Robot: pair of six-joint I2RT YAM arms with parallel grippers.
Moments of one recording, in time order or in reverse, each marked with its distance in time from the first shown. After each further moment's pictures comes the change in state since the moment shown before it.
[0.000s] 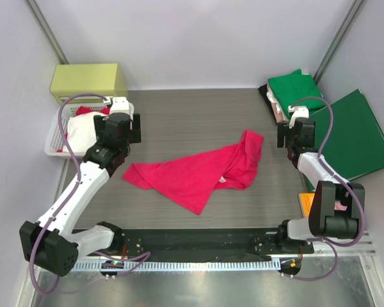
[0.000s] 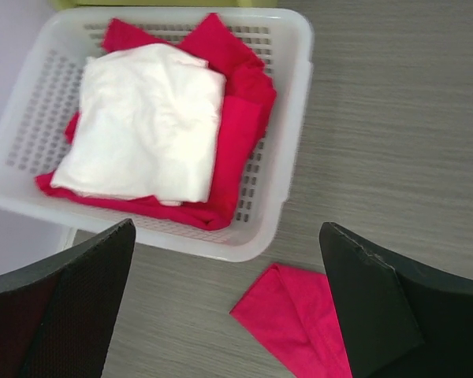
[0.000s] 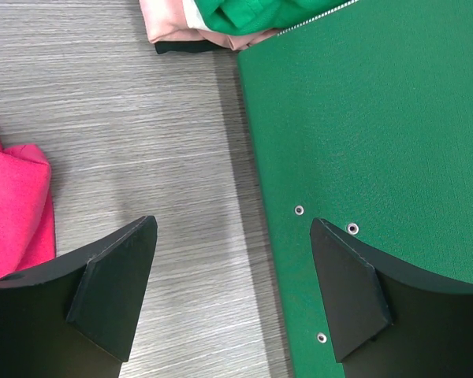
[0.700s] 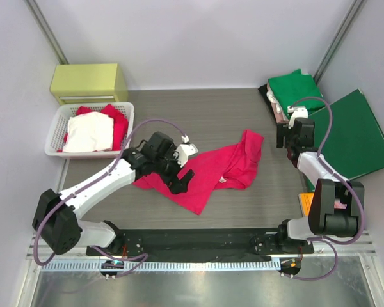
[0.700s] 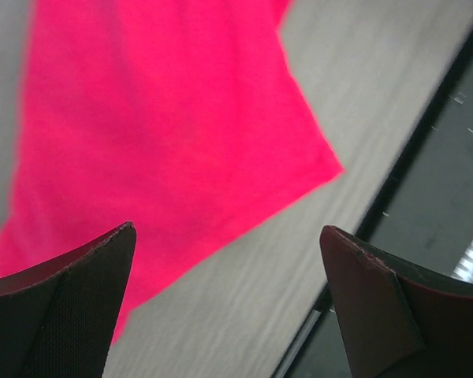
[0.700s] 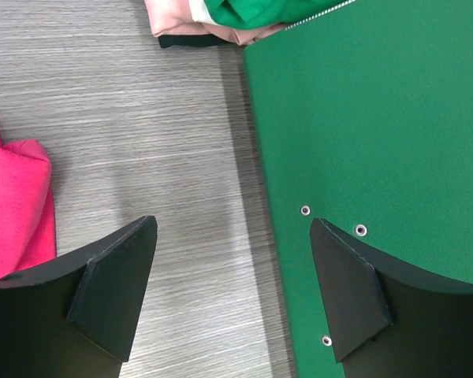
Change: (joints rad) left arm -0.312 0.166 -0.034 -0.219 0.987 0.330; right arm 0.000 0.015 0.002 0.000 -0.009 -0.001
